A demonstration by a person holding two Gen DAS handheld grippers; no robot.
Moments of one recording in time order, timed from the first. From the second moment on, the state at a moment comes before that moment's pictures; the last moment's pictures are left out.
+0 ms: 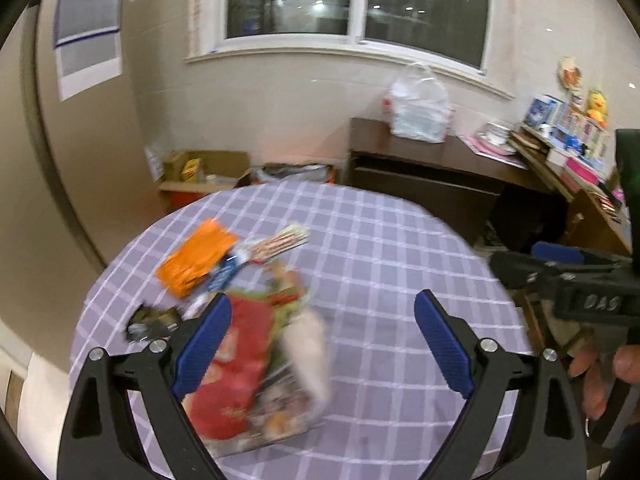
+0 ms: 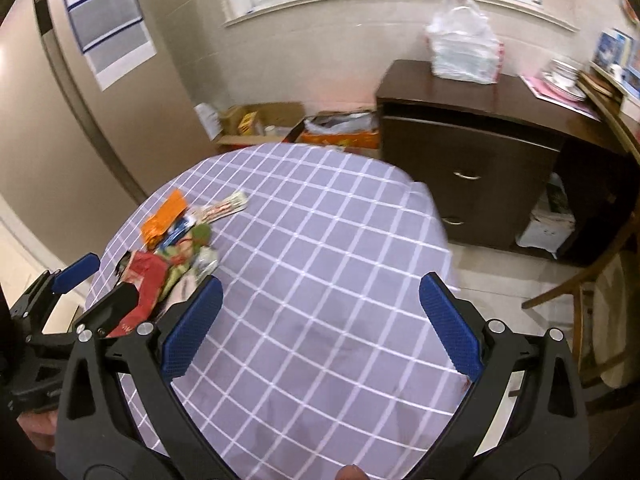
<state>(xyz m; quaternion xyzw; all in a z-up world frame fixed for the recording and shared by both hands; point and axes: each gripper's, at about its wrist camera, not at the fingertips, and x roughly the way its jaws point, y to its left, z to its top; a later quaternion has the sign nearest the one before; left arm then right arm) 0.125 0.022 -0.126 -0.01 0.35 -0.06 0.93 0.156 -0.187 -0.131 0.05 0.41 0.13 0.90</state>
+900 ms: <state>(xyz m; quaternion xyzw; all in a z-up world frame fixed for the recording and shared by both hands) 0.139 0.091 -0.196 0.03 0.42 -0.07 0.90 0.172 -0.130 -0.161 0.03 0.45 0.17 0.88</state>
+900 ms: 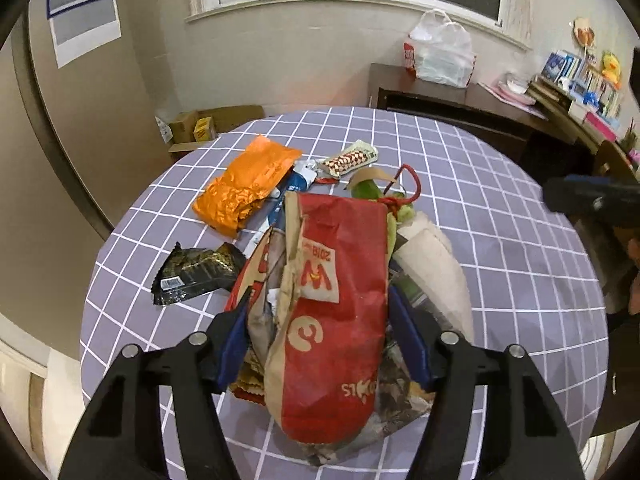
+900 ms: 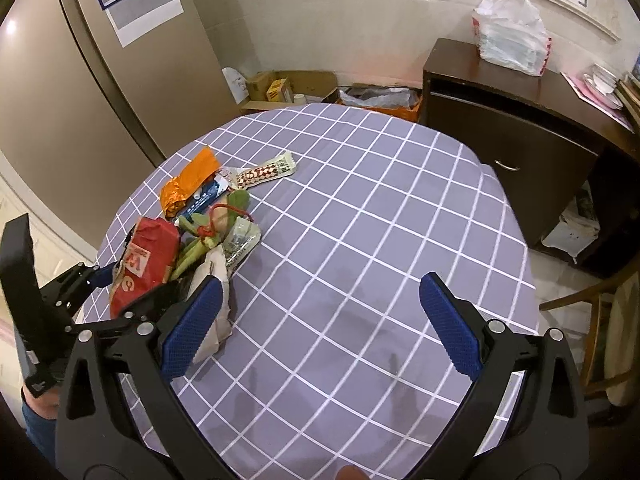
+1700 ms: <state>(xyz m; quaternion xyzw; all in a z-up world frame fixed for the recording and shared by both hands) 0.114 0.128 -0.166 -0.04 0.38 0.01 0.92 0.221 -0.038 -0.190 0.02 0.47 0.30 0.83</state>
